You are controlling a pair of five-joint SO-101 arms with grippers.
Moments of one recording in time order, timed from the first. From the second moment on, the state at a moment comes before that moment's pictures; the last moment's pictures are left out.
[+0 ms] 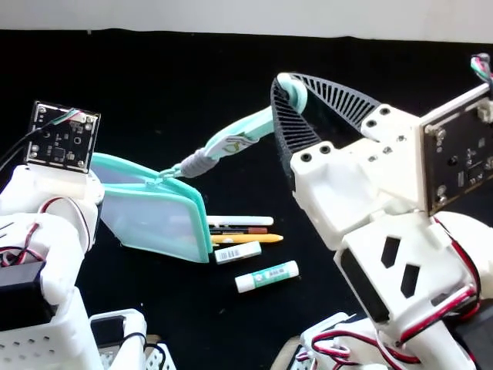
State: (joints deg) left arm -18.2 -53.8 17.6 87.2 -17.2; right arm -28.7 -14.2 -77.3 100.5 5.8
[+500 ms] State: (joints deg) left arm -18.2 -53.8 17.6 87.2 -16.8; right arm -20.7 -14.2 -77.2 100.5 5.8
